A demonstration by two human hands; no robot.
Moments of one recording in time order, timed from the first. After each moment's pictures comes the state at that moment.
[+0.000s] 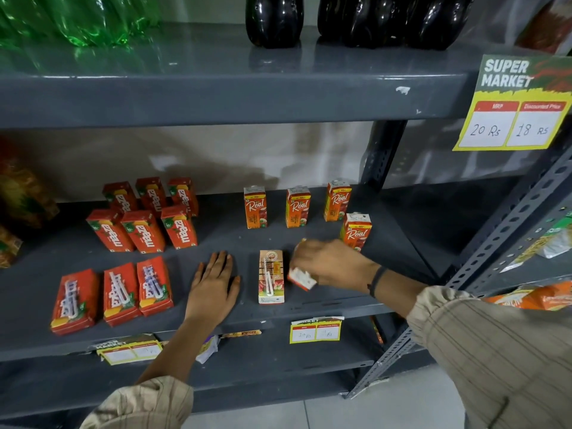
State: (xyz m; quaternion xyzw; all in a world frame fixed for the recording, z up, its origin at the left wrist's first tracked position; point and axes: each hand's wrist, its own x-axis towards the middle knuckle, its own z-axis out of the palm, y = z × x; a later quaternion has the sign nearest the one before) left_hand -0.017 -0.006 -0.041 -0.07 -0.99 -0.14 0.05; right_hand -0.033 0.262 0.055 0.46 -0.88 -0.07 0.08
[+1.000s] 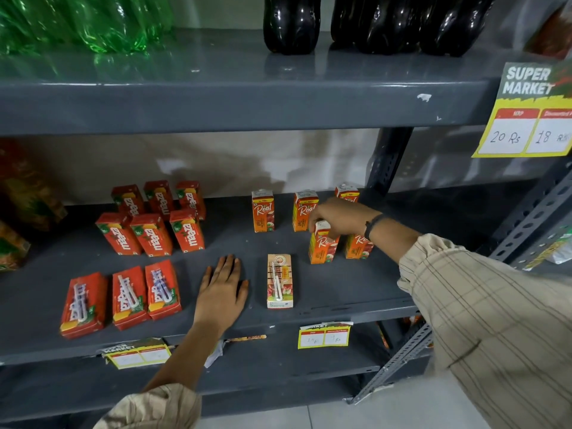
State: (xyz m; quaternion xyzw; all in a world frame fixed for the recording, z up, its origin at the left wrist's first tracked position) left_hand -0.017 -0.006 -0.041 -0.07 -0.99 -0.13 0.05; right_hand -0.092 0.245 0.123 0.23 -0.96 0.00 -0.14
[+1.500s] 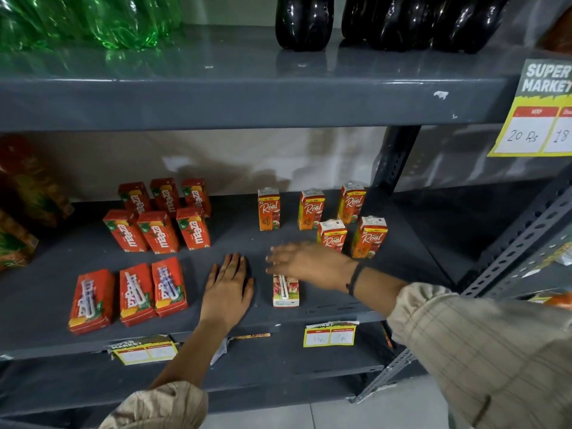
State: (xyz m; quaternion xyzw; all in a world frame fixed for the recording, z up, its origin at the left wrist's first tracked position) left_hand -0.017 -0.005 -0.039 -0.06 -0.99 -0.12 0.05; right_hand -0.039 0.196 0.065 0.49 -0.87 -0.11 0.02
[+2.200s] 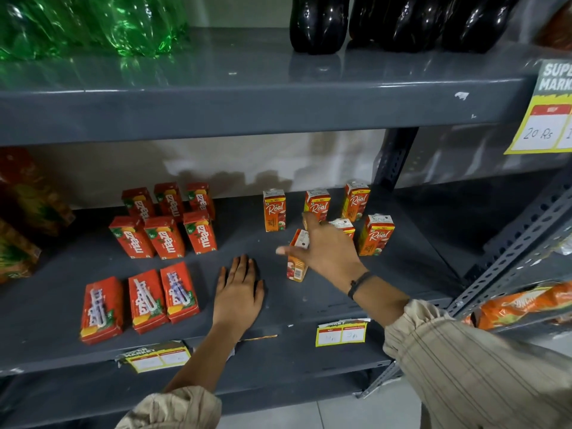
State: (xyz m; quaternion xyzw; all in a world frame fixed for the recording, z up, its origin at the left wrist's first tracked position) left_hand -0.017 -0.006 -0.039 -0.07 -0.99 -0.13 0.06; right_hand -0.030 0.176 0.081 0.05 -0.98 0.19 0.06
